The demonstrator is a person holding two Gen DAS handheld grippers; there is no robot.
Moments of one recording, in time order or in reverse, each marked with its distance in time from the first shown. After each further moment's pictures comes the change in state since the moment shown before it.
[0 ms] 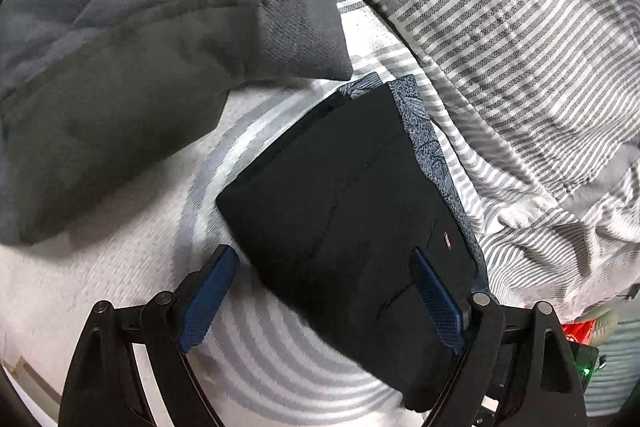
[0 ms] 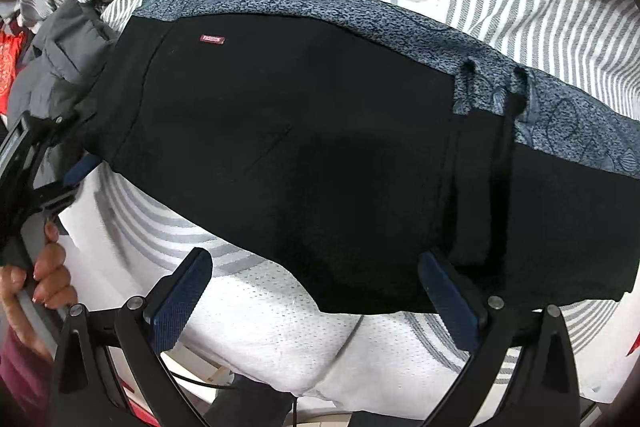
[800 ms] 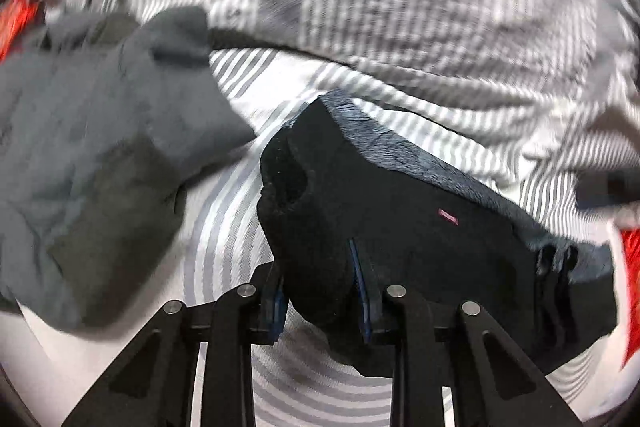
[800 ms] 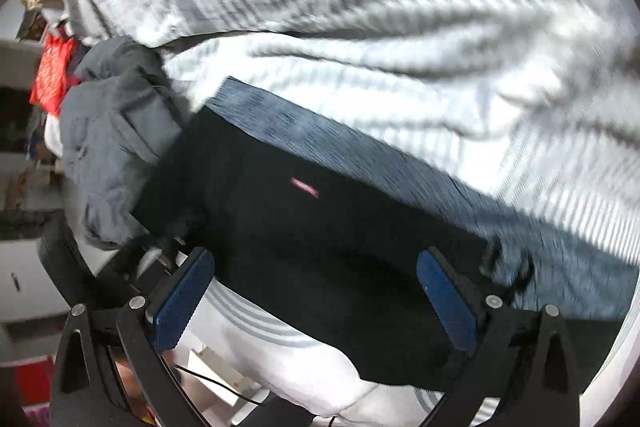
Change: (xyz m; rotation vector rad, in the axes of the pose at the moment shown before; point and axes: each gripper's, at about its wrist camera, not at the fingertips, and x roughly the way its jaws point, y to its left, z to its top) left arm -0.010 -0.091 -0.036 0.496 -0.170 0.291; right arm -0.062 0.039 0.122 -0.139 -0.001 0.179
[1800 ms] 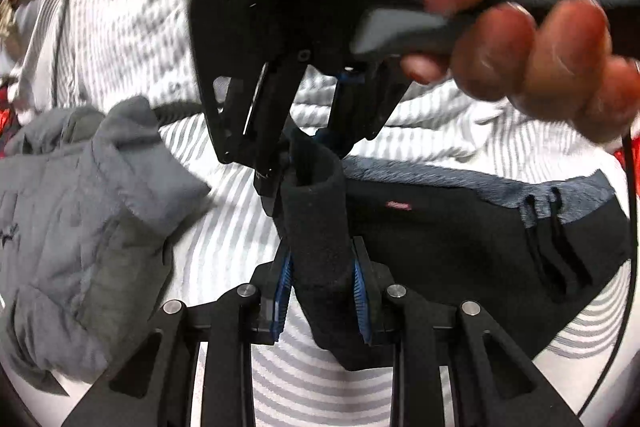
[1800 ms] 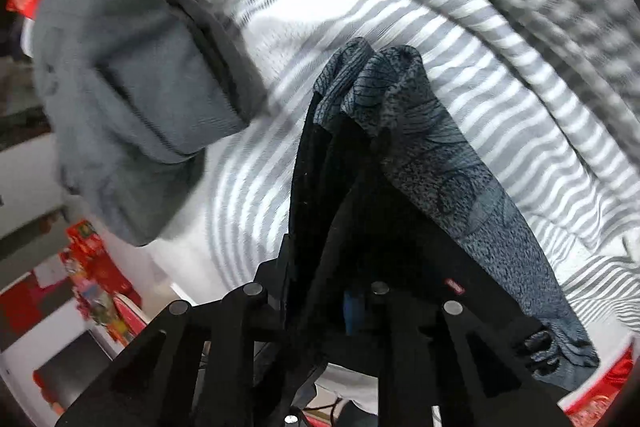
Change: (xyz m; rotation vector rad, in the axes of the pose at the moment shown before) left arm -0.036 -0.037 -0.013 0.276 -0.117 -0.021; right arm 0.098 0.091 0.060 -0.163 0.337 -0.025
